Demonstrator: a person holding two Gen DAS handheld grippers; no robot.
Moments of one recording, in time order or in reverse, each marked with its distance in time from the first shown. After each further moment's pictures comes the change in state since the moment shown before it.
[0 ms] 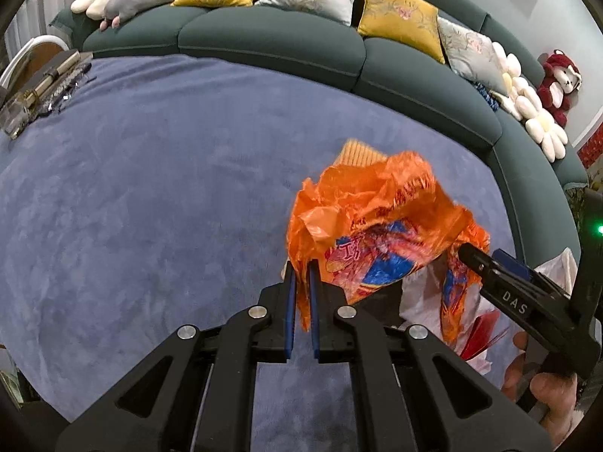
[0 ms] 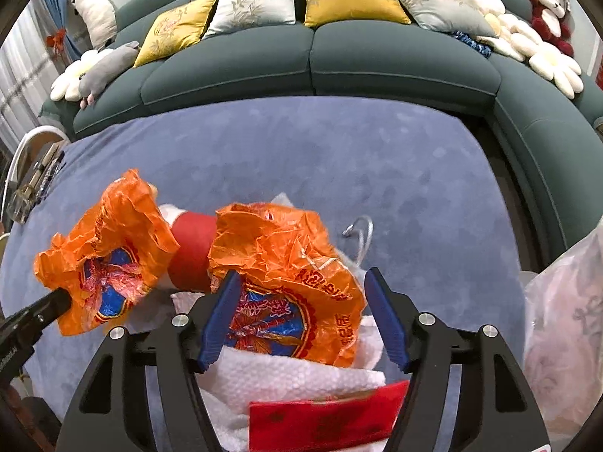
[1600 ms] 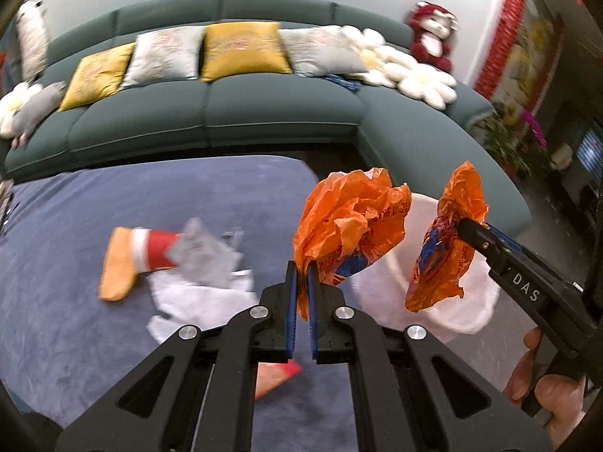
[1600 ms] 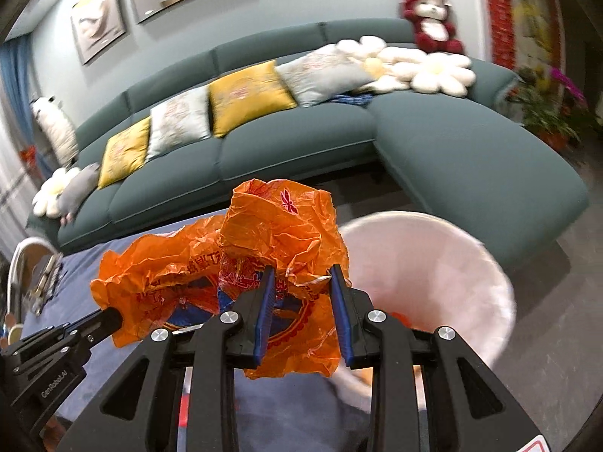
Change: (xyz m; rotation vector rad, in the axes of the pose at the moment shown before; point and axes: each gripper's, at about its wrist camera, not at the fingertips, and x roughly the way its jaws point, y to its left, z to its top) left arm -0.110 -0.257 -0.060 0.394 -0.131 -0.221; right arm -0.221 -0.199 -0.066 0.285 -0.331 -0.103
